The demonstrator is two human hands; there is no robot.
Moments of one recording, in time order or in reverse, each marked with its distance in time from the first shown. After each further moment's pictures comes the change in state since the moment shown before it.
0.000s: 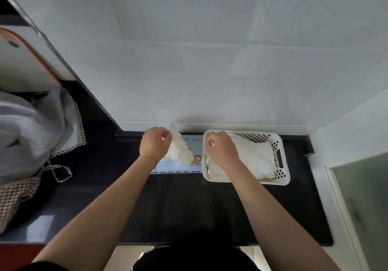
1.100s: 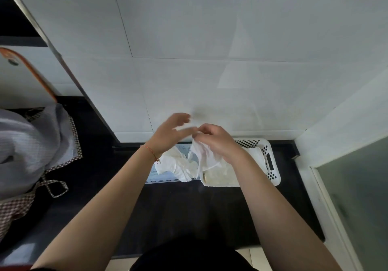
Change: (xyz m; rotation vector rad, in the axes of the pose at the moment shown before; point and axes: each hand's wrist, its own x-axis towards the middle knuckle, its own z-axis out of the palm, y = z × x) left_hand -0.011 0.073 -0.055 -0.587 -0.395 0.158; right_hand -0.015 -0.037 -0.063 0.739 -0.177 0.007
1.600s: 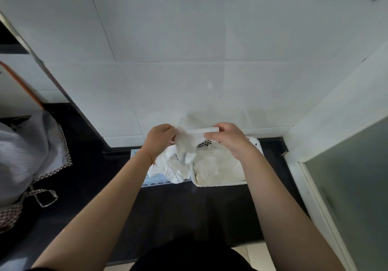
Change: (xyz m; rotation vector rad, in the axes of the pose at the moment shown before) left_hand 0.011 -0.011 0.015 0.035 0.173 -0.127; right_hand -0.016 0.007 -0.051 0.028 0.162 0.127
